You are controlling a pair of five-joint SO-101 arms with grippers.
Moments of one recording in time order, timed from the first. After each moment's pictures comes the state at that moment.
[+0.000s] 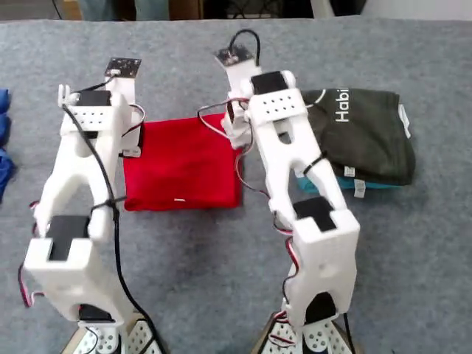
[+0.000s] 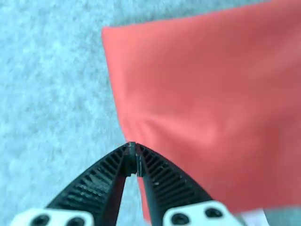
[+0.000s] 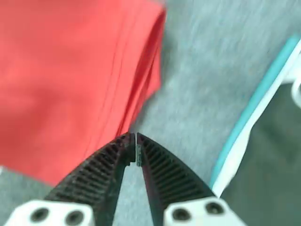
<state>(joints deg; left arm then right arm) -5.6 10.4 -0.5 76.6 -6.0 -16.0 28.4 -25.1 85.1 7.1</state>
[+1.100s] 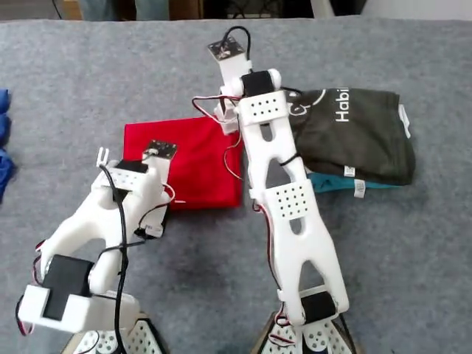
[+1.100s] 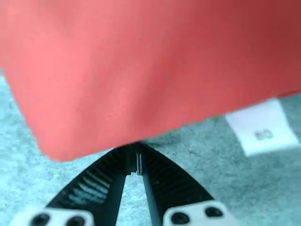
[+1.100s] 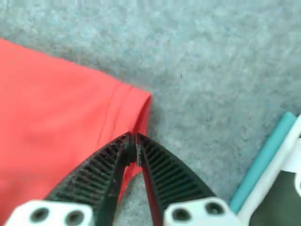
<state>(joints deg) 5.2 -6.9 43.4 65.5 -3.1 -15.9 72.0 -89.2 100.3 7.1</state>
